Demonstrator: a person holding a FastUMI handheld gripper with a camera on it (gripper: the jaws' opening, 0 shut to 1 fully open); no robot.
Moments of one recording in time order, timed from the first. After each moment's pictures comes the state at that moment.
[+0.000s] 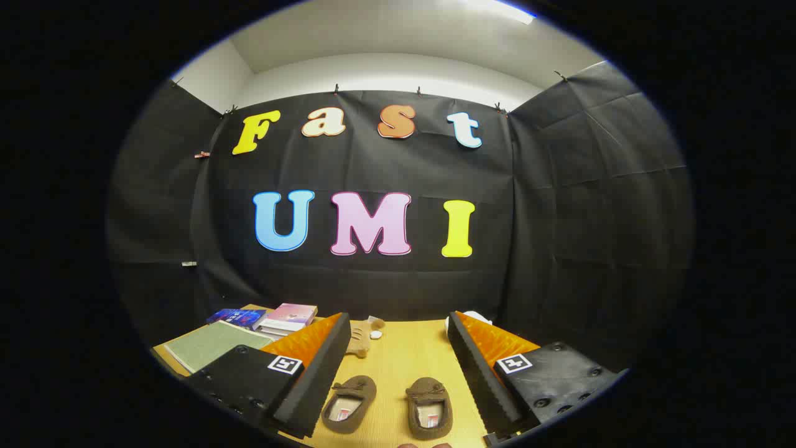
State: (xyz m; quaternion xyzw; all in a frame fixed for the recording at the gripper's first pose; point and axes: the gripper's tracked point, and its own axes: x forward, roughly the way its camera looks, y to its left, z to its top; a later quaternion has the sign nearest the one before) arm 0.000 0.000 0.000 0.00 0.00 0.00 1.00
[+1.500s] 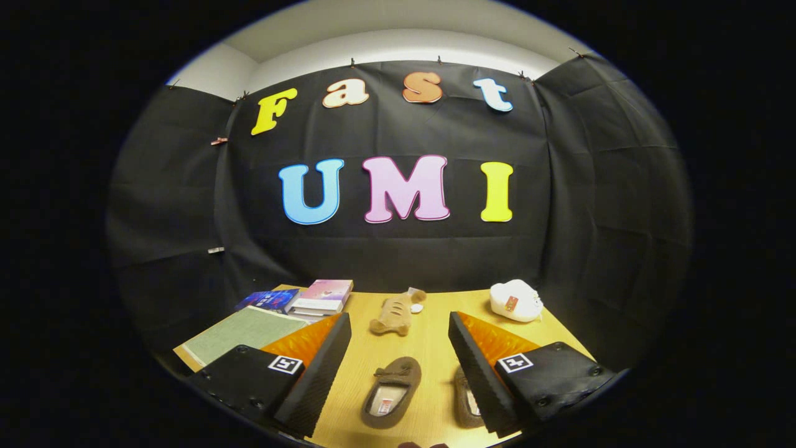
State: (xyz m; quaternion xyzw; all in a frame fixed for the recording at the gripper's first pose) arm 0.031 0.078 -0.060 0.03 0.08 0.08 0.99
